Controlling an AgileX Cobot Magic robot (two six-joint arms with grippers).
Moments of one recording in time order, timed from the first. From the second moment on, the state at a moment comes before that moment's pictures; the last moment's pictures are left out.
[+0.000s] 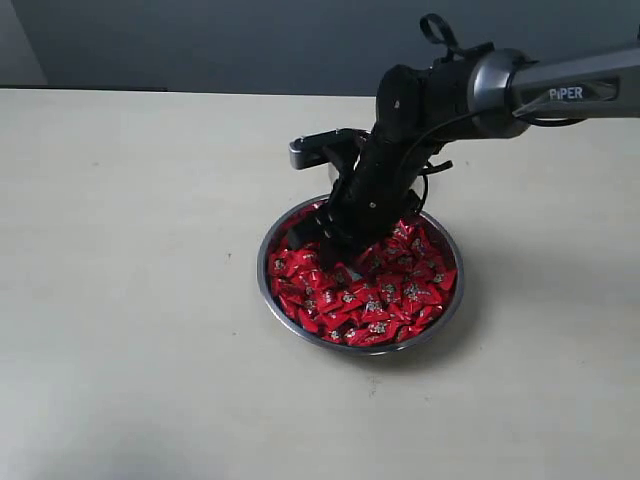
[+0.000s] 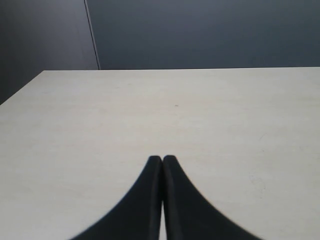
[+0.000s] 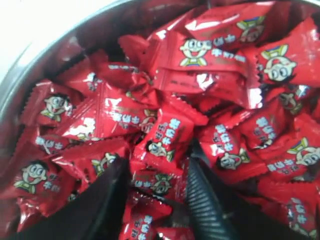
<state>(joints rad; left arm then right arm) 0.21 0.00 0.00 0.04 0.29 -0.02 0.68 2.11 -1.42 0.34 0.77 -0.27</state>
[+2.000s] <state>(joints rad) 0.21 0.00 0.00 0.04 0.29 -0.02 0.75 2.14 -1.55 0.27 0.96 -0.29</state>
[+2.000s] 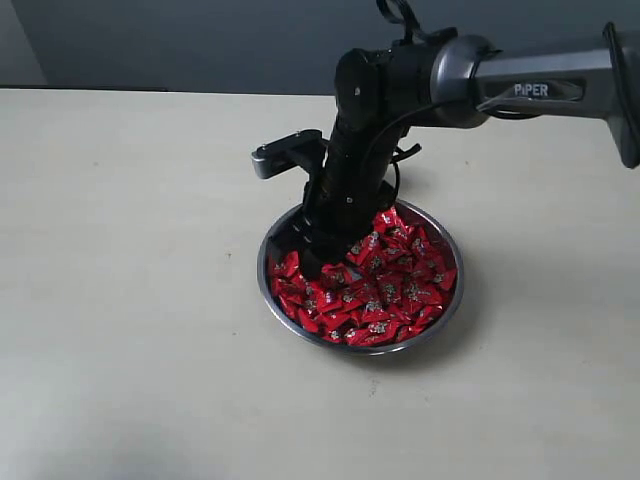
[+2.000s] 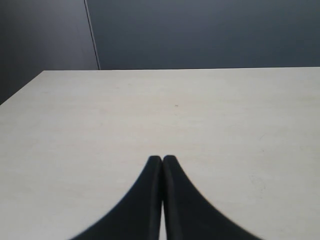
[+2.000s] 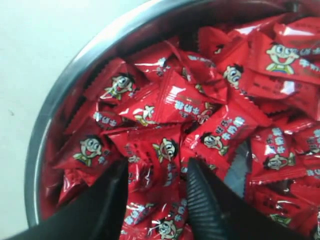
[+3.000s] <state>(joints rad) 0.21 0.00 0.00 0.04 0.29 -0.02 0.75 2.18 -1.55 0.29 0.94 -0.30</state>
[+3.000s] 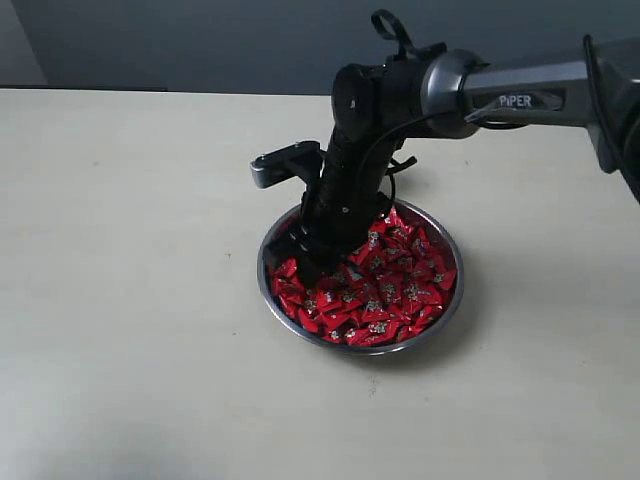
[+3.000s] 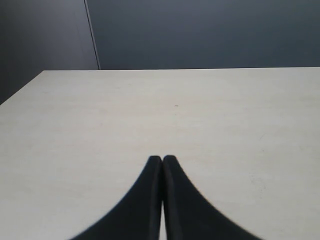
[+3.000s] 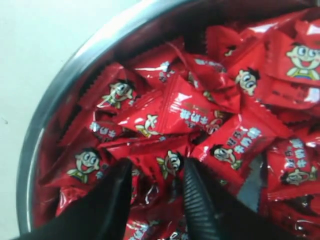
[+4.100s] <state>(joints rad) 0.21 0.00 0.00 0.04 0.29 -0.02 0.75 2.08 -1.65 0.06 0.97 -0.20</state>
